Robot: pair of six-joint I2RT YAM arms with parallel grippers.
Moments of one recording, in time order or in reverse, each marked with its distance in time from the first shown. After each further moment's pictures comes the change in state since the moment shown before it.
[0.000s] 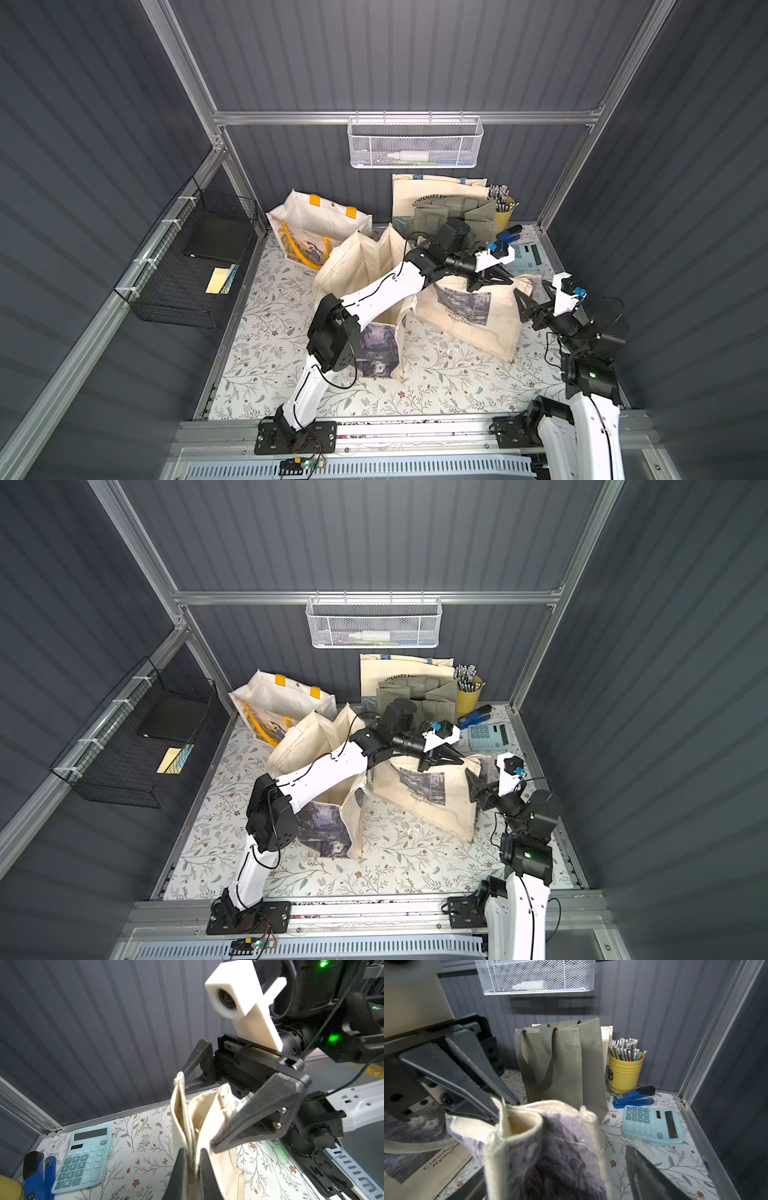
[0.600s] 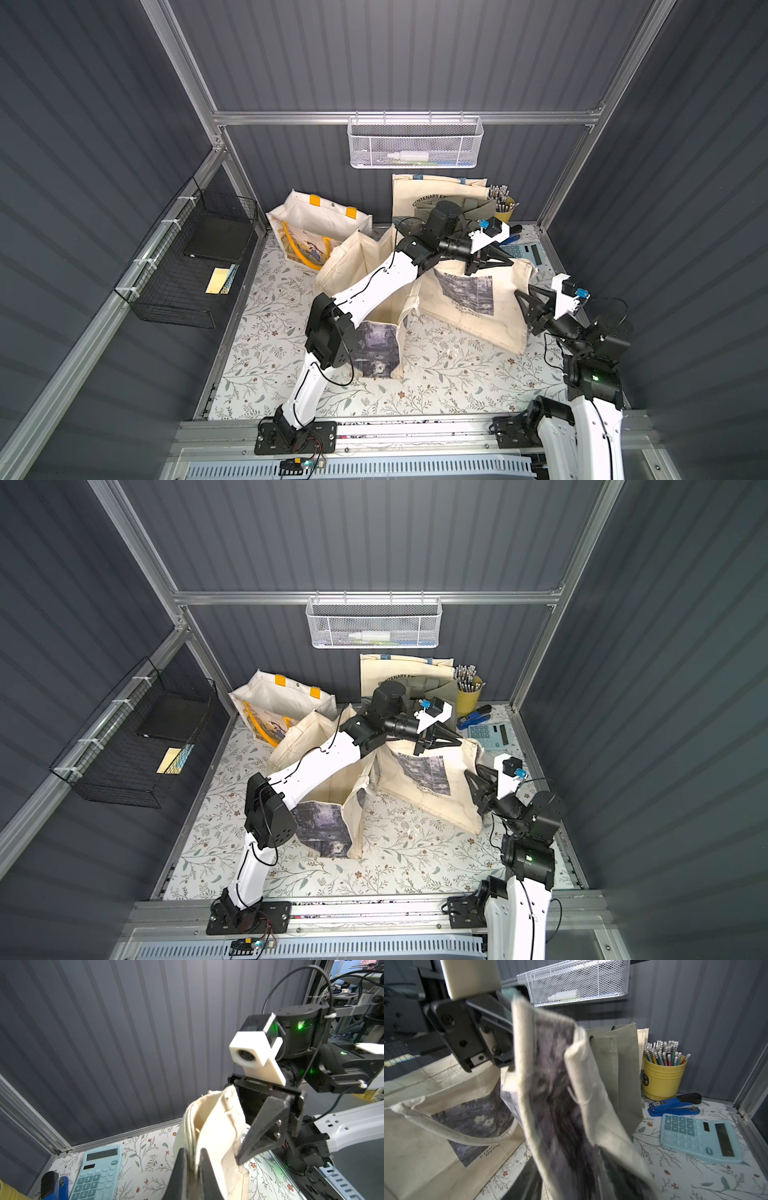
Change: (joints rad) left arm 0.028 0.010 0.140 0.043 0.083 -0.121; right arm -0.002 -0.030 0.033 -0.059 -0.155 0.061
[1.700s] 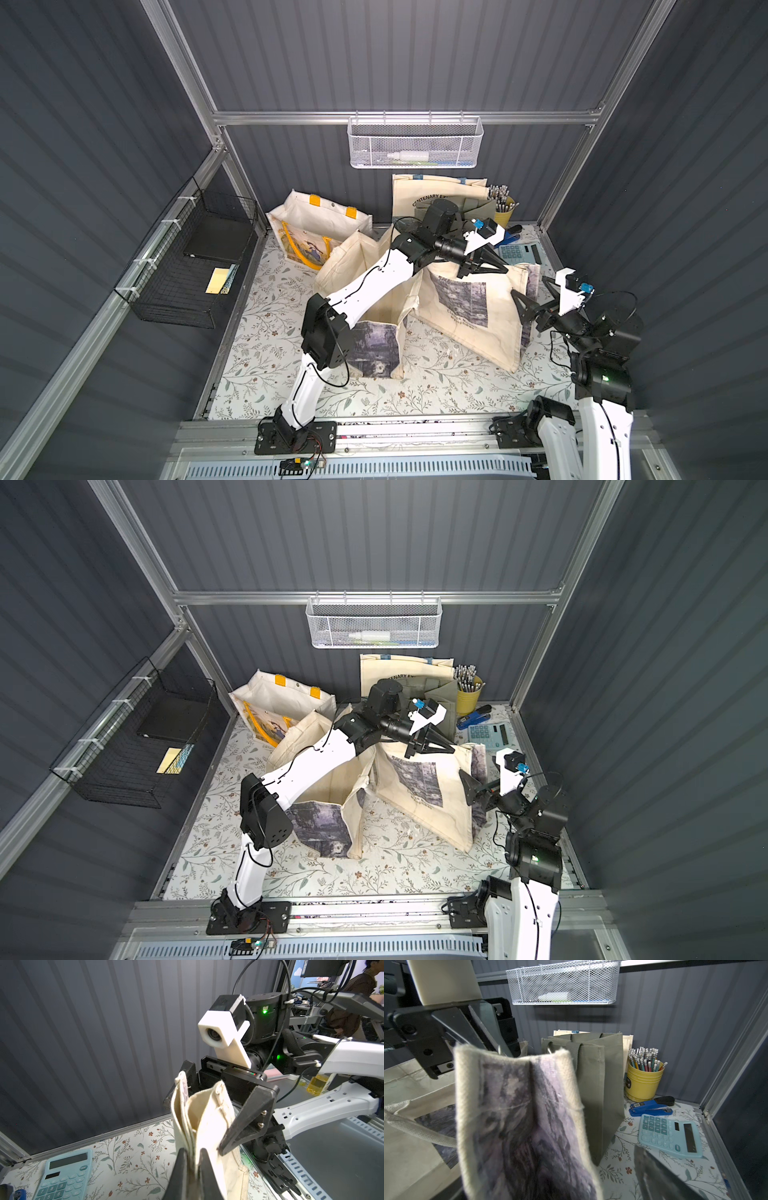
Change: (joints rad) left arm 0.026 -0.037 -0.014 -0.140 0.142 0.033; right arm 0.003 0.014 0.132 -0.146 0.063 -0.084
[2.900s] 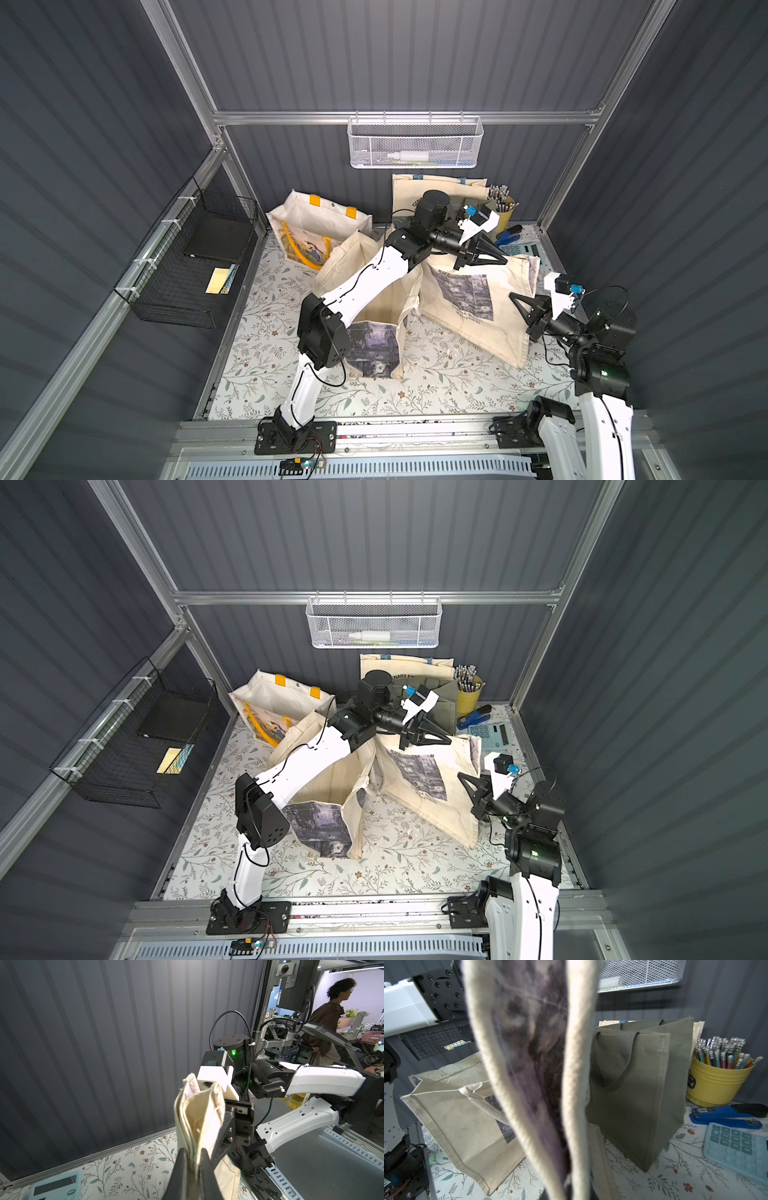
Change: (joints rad) left arm 0.016 -0.017 -0.001 0.179 0.092 -0.189; right arm 0.028 0.035 -0.002 -0.045 -0.229 0.004
